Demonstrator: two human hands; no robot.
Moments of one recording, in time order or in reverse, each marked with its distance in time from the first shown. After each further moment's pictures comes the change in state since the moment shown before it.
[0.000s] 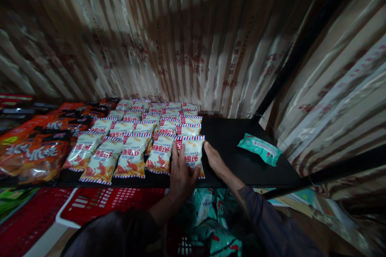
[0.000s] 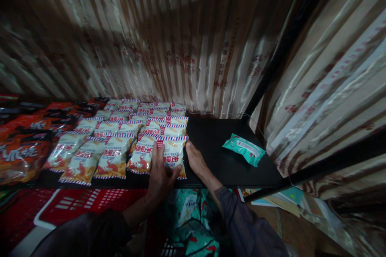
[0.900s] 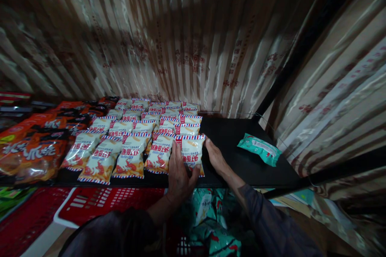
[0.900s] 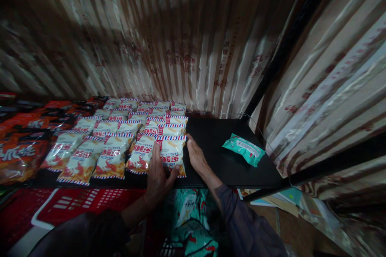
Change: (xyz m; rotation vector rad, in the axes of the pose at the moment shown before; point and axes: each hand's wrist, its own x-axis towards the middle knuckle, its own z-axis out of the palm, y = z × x) left_hand -0.001 -0.005 0.003 0.010 0.039 -0.001; right_hand 0.005 -0.003 -0.003 0.024 0.026 0.046
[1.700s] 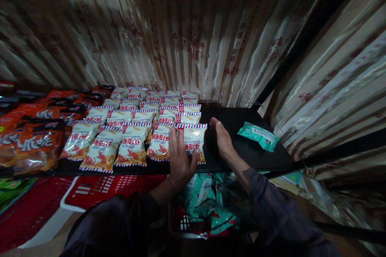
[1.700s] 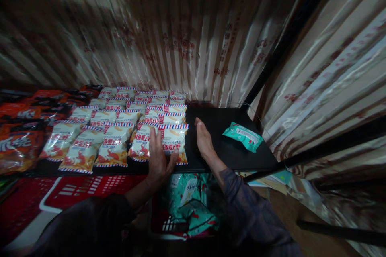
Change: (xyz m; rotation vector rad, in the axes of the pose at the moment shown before) left_hand 0.015 0.003 -0.011 -0.061 0.054 0.109; right_hand 0.004 -0.011 -0.013 0.165 0.204 -0.010
